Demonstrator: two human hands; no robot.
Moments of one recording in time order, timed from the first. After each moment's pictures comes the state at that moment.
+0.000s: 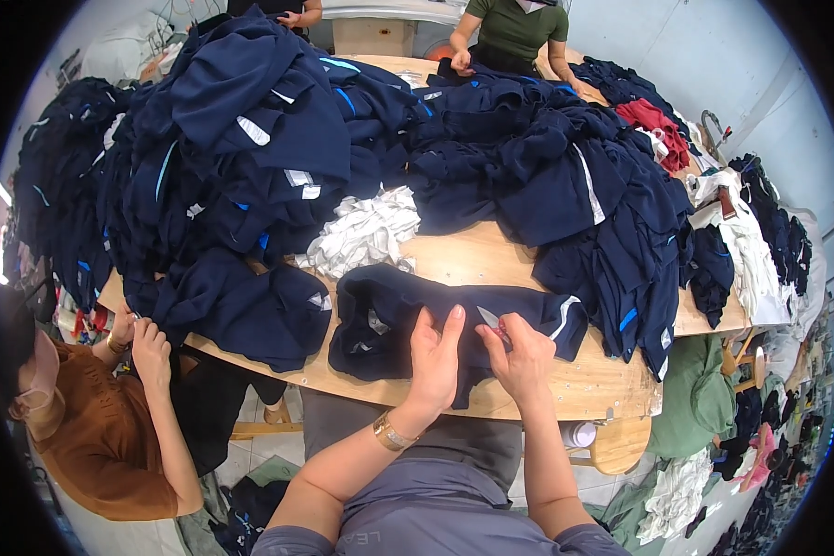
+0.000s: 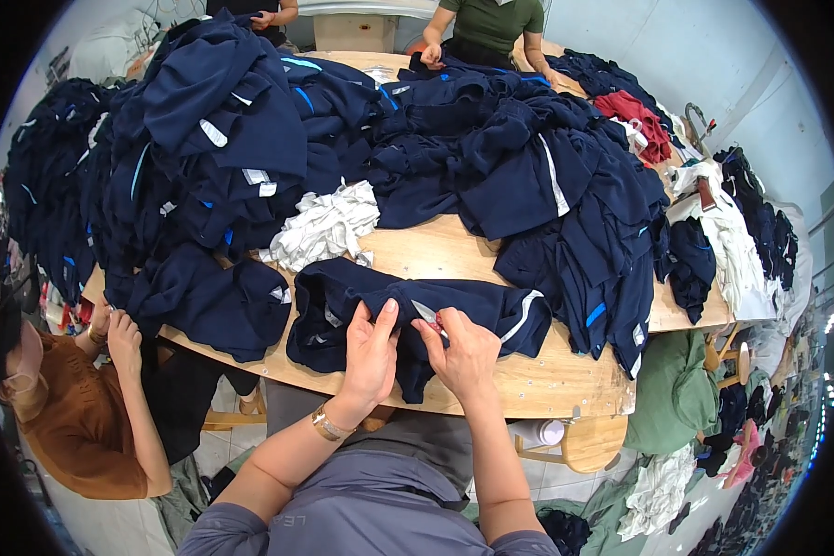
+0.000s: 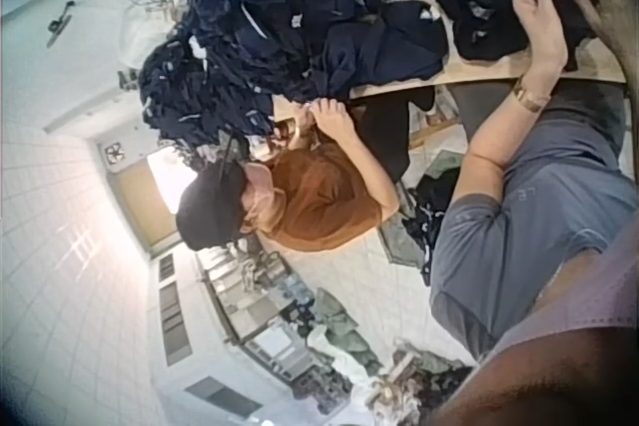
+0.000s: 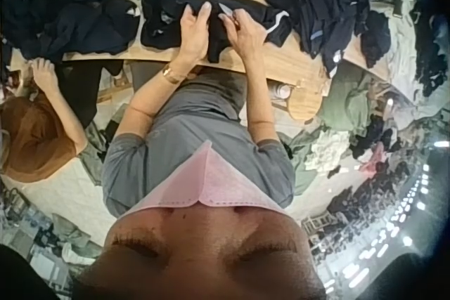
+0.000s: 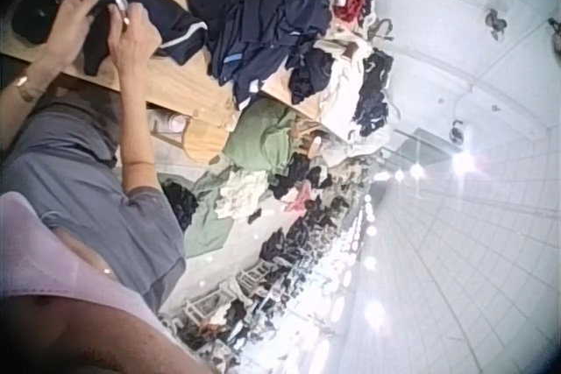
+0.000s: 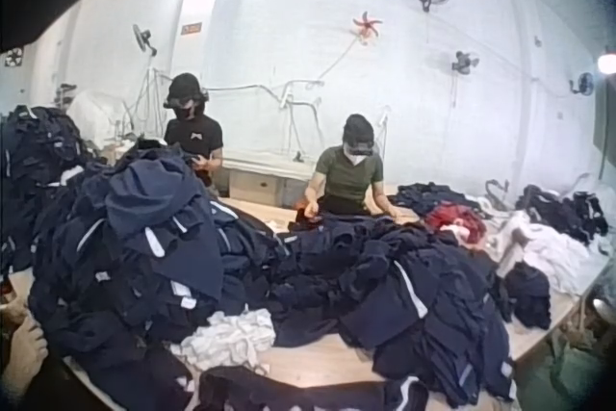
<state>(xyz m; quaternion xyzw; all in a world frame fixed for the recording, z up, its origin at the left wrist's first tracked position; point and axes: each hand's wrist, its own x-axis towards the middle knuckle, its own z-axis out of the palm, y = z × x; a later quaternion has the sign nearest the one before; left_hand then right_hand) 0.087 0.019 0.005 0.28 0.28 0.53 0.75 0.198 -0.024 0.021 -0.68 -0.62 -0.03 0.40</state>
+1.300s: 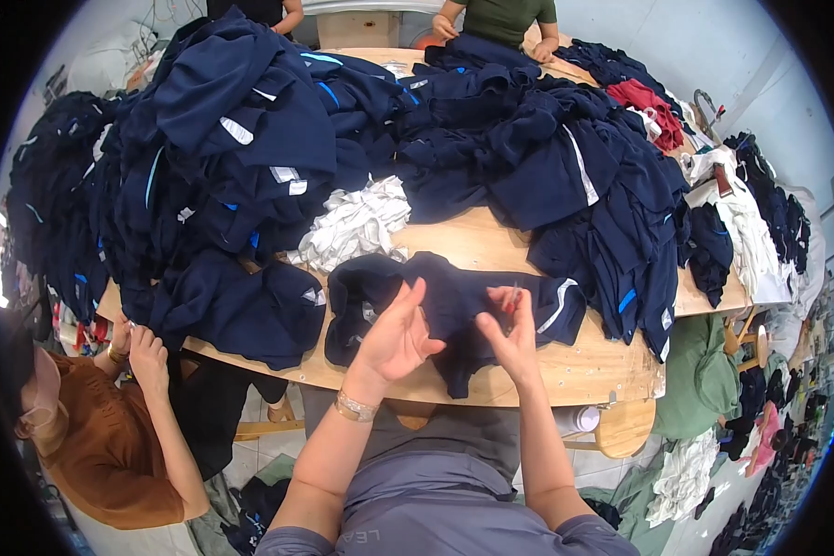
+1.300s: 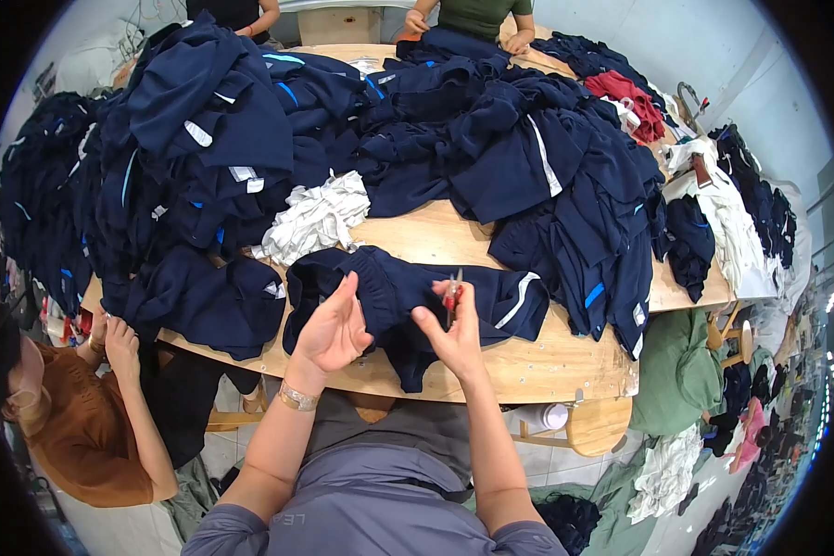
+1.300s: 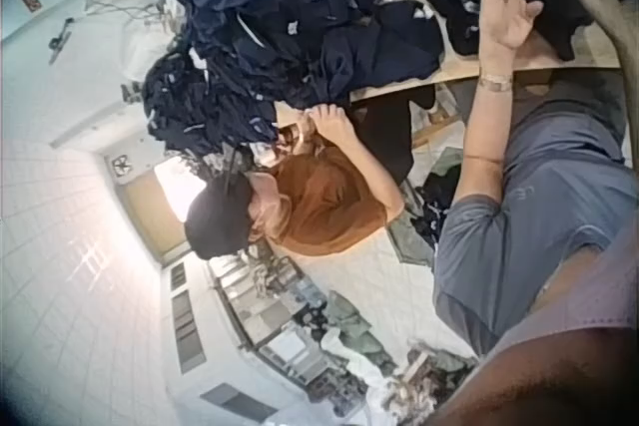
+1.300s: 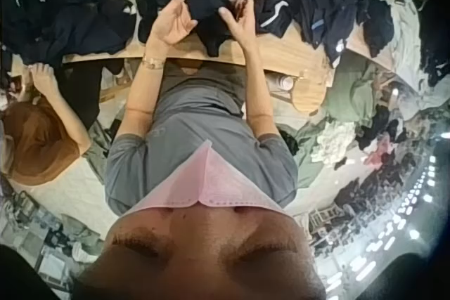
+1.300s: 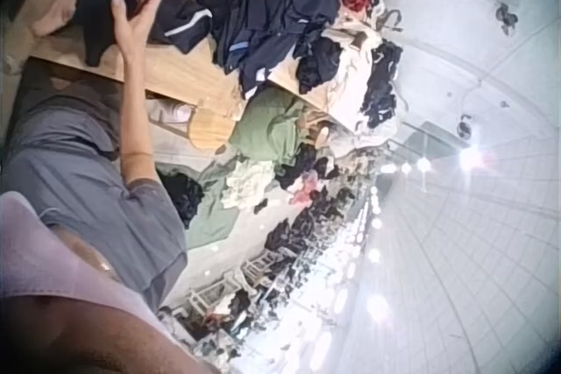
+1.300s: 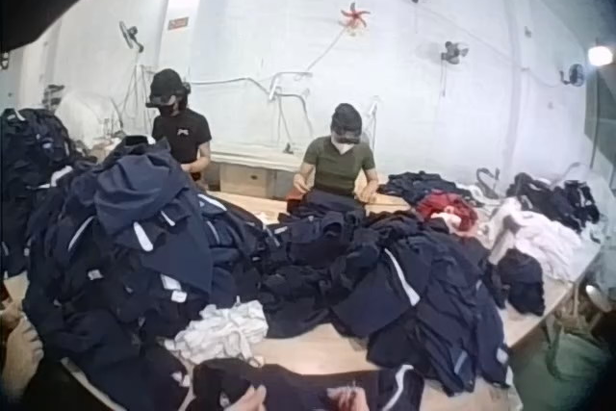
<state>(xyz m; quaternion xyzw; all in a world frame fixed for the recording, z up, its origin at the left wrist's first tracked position) 0.037 0.067 -0.009 0.15 0.09 0.30 0.94 0.206 -0.015 -0.018 -0.57 -0.50 0.20 0.62</state>
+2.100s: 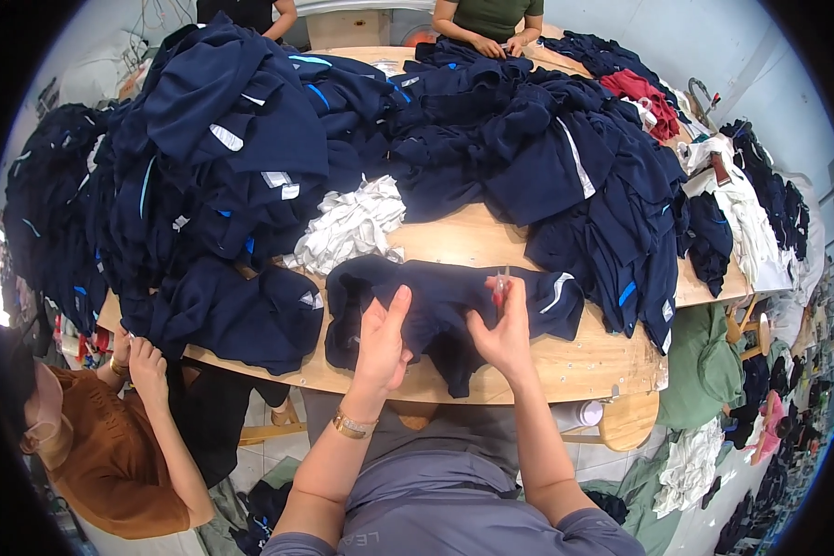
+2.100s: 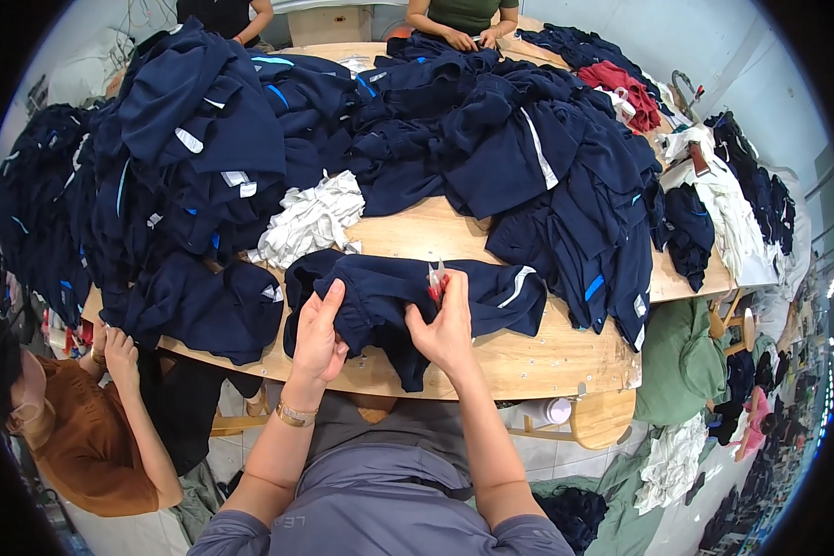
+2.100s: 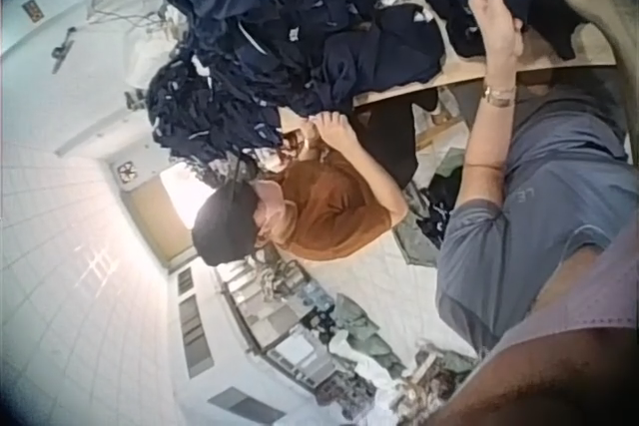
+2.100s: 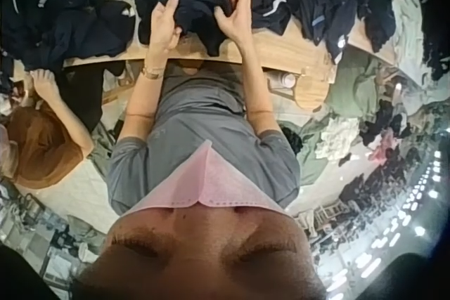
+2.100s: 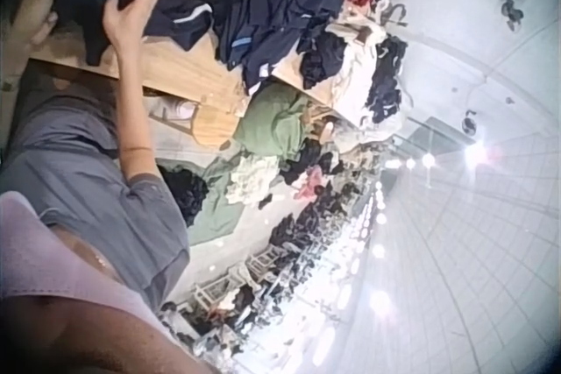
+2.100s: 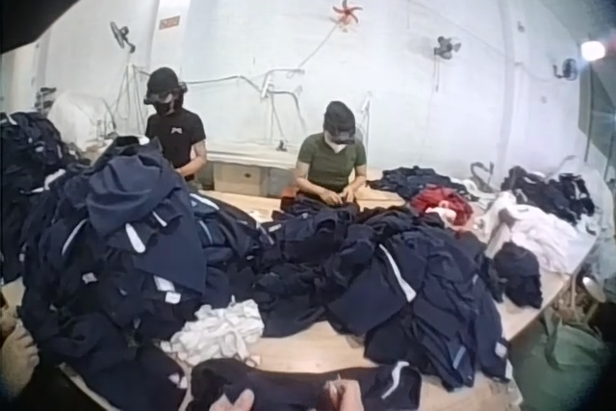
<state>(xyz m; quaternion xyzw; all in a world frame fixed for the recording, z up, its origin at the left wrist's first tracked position) 0.040 0.049 0.019 0.32 0.35 0.41 0.78 0.196 -0.007 -0.003 -0.67 -0.51 0.12 0.53</state>
